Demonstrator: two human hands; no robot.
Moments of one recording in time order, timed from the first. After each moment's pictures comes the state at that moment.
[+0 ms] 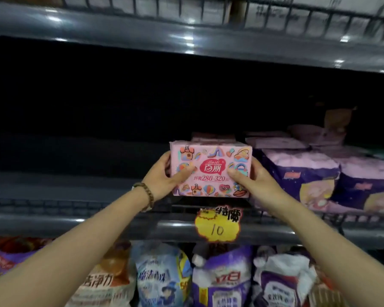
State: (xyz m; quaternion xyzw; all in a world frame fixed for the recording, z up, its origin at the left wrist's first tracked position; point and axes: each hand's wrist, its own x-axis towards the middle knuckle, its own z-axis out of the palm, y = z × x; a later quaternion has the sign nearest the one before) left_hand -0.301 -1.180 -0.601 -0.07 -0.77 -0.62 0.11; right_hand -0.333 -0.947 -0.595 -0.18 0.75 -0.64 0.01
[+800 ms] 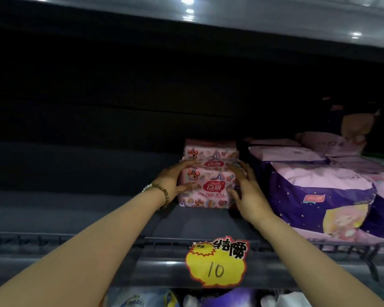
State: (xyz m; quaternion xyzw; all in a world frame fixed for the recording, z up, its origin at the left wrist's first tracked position) left_hand -0.436 -1.179 -0.637 -0.13 -0.89 -0.42 0.10; right_hand -0.447 -0.956 -0.648 -0.20 0.91 -0.32 -0.20
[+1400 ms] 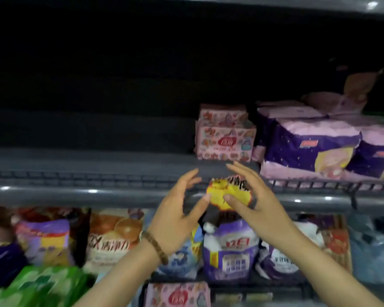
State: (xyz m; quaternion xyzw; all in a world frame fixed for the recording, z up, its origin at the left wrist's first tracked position) left_hand -0.214 -1.153 -0.672 -0.11 -0.83 -0.53 0.16; right_hand -0.250 -0.969 -0.651 -0.28 0.83 -0.48 -0.10
